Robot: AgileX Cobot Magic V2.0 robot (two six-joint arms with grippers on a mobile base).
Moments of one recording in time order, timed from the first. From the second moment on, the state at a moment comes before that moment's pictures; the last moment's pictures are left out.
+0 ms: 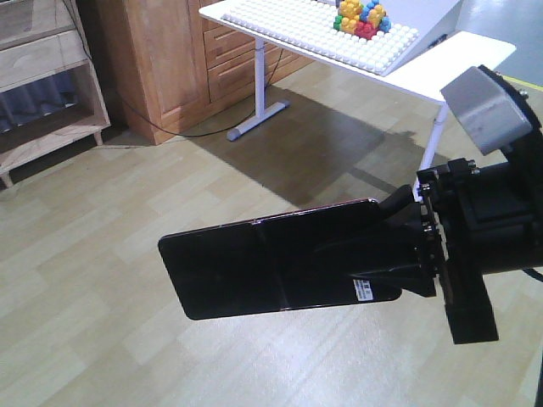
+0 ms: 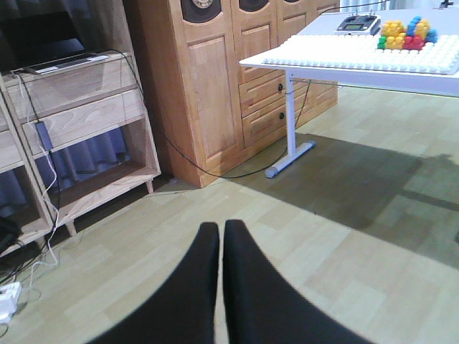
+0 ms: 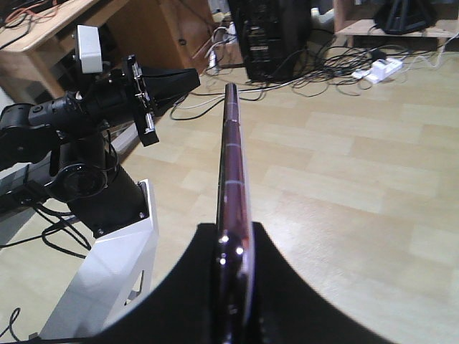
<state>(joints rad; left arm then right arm) 0.04 -0.01 0.03 -0.03 0.18 0.15 0.21 1.15 -1.00 1.14 1.23 -1.15</state>
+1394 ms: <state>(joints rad) 0.04 -0.01 0.03 -0.03 0.18 0.15 0.21 1.15 -1.00 1.14 1.23 -1.15</state>
